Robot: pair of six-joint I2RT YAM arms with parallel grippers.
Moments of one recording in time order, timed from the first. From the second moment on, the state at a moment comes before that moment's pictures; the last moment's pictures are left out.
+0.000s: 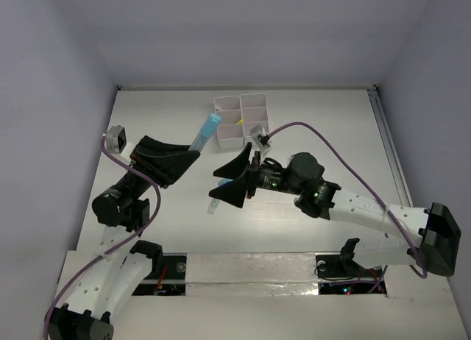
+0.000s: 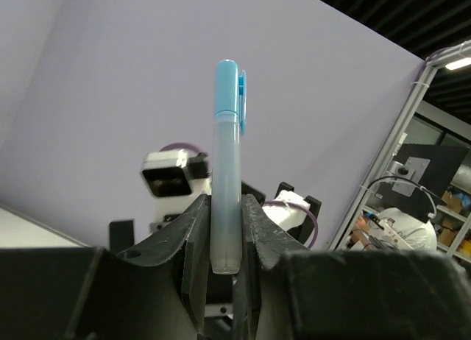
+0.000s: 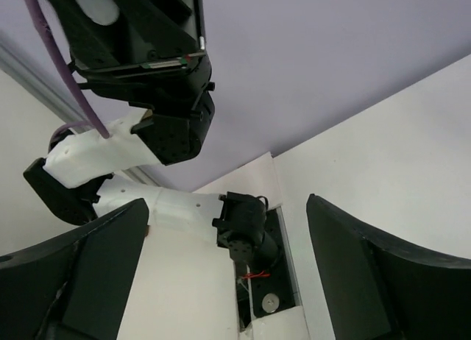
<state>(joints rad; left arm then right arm) -0.27 0.67 0.56 1.05 0.65 -1.30 1.04 1.23 0.88 0.57 -0.36 0.65</state>
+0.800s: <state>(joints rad) -0.27 0.55 0.41 0.92 0.61 -1.20 1.04 1.29 1.25 0.42 -0.17 0.42</state>
